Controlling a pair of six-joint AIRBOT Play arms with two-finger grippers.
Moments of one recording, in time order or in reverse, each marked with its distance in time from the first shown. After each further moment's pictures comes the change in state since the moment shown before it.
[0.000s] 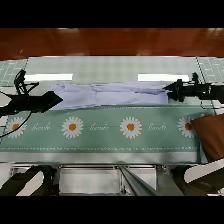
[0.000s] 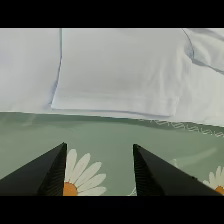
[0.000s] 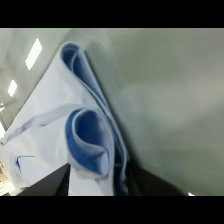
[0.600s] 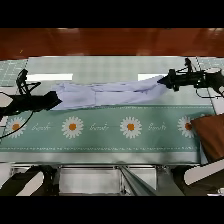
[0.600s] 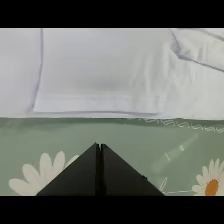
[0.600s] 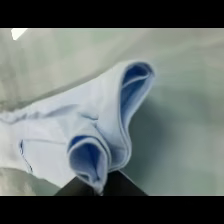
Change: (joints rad) left arm -0.023 0.002 -0.008 -0.068 0.016 0.082; right arm 0.127 0.055 0.157 -0.042 0.057 -0.007
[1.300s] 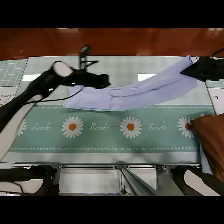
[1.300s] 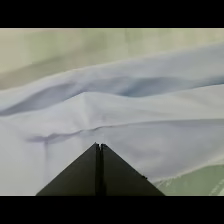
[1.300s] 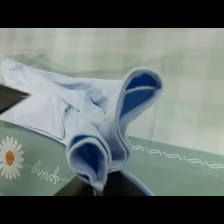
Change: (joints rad) left arm -0.545 -0.628 0.650 -0.166 0.075 0.103; right arm 0.004 0.698 -0.078 -0.272 0.188 0.108
